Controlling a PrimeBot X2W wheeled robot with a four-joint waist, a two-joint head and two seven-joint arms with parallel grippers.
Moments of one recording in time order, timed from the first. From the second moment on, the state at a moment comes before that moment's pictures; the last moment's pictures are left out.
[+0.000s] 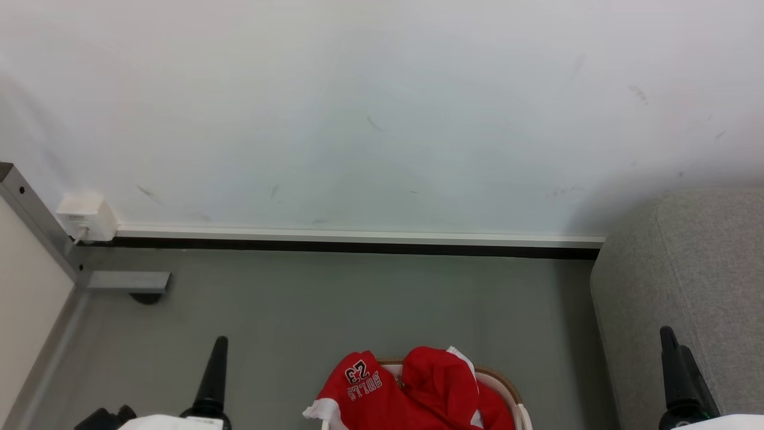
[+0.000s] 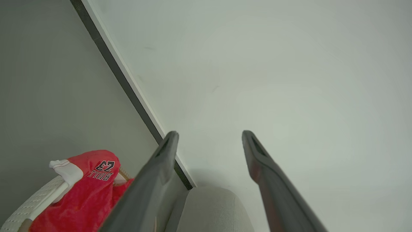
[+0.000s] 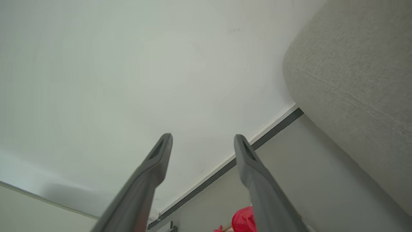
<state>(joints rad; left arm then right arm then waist) -0.06 0.04 0.01 0.26 -1.25 -0.08 -0.02 -0.02 -0.07 -0.04 0.18 1.08 0.13 -0.02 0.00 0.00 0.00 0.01</state>
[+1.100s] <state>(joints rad) -0.02 0.05 -0.11 0.20 -0.59 0.02 -0.12 0.01 -0.10 0.00 0.21 0.53 0.13 -0.12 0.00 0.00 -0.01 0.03</state>
